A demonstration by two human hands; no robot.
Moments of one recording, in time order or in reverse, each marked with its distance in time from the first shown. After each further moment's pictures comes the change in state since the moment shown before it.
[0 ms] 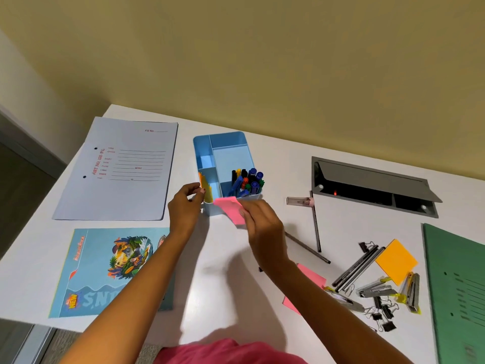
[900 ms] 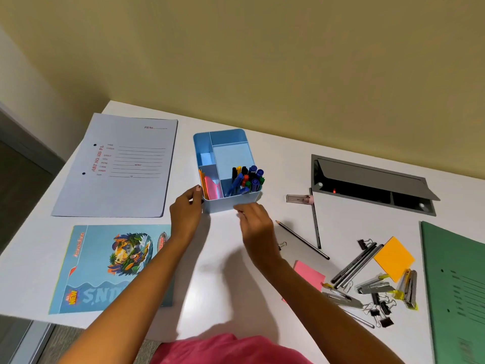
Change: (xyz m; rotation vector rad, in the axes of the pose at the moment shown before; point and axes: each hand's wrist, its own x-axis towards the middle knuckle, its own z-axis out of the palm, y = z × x) left_hand -0.015 -0.003 -0.001 0.060 -0.062 -0.048; right_hand -0.017 0.020 0.035 -0.027 -0.187 0.106
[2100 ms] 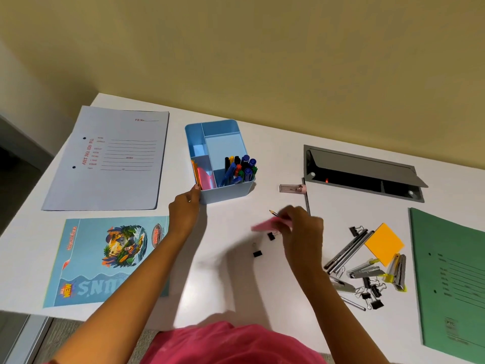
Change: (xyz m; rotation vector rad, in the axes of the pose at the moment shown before) left_hand -0.007 -0.011 0.007 0.132 -0.080 0.002; right_hand -0.034 0.015 -0.088 -0.138 0.015 0.396
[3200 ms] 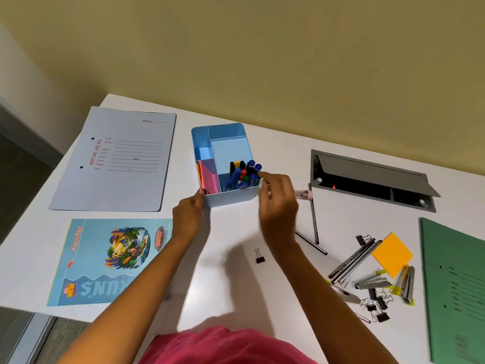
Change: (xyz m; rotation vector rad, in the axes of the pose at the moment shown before) left_hand -0.001 0.000 0.001 0.028 0.015 -0.013; right_hand 0.051 -0.048 0.033 0.277 0.344 -0.297
